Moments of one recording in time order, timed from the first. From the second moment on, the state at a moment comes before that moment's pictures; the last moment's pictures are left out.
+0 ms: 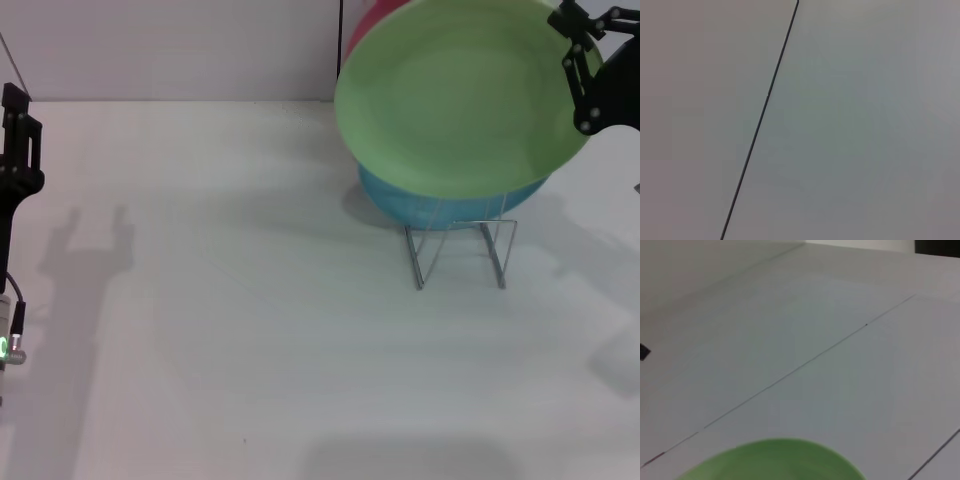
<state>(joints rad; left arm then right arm) -0.30 -2.07 -0.63 -0.49 1.98 1.48 -0.07 0.66 1.94 0.62 -0.11 -2.50 -1.80 -0.32</state>
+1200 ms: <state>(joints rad) -0.29 -2.08 -0.58 -0.55 1.97 1.46 -0.07 0.67 1.89 0.46 -0.24 -2.50 -1.86 -0.34</state>
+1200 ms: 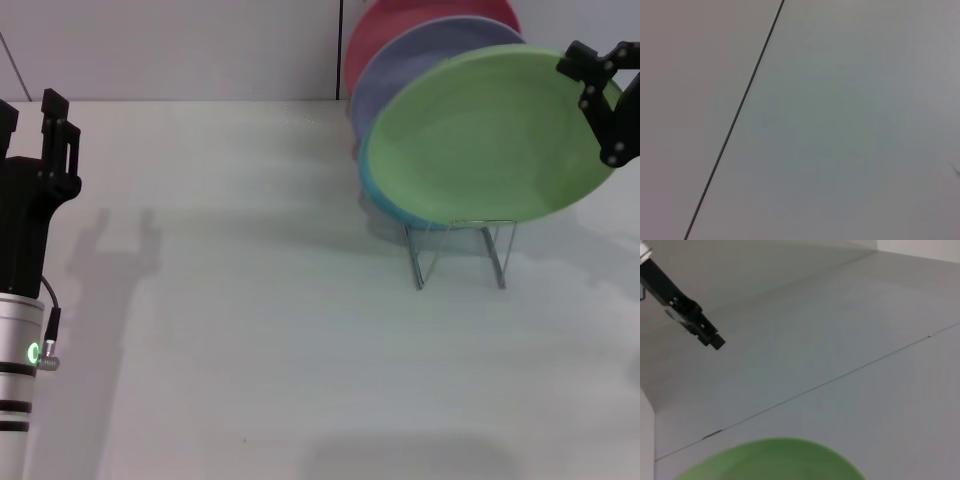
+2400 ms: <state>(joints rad) -0.28 -2.08 -0.55 -0.57 1.96 1.45 -0.09 0.69 1.89 0.38 -0.26 -2.50 -1.83 -0.38</state>
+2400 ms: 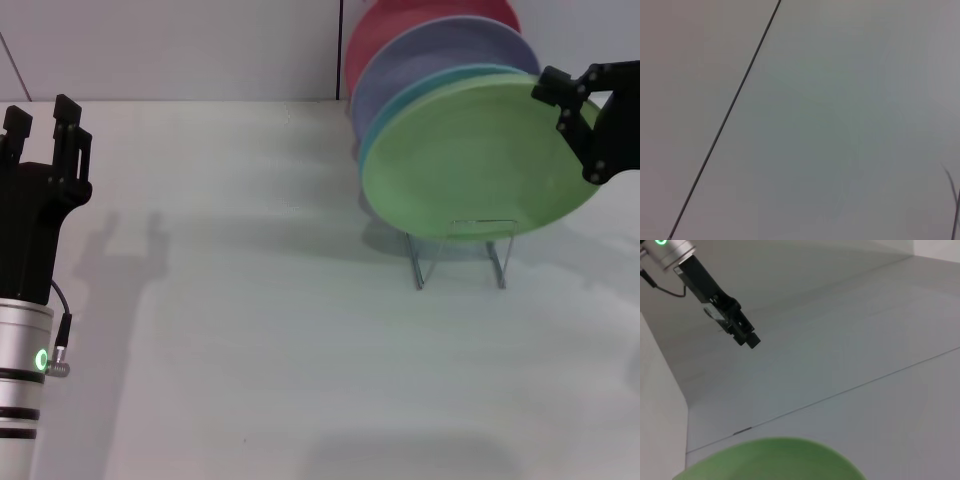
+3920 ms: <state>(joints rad) -0.28 -2.08 -0.56 -0.57 1.96 1.46 -0.09 0.69 1.94 0.36 -0.28 -2.43 -1.79 -0.36</state>
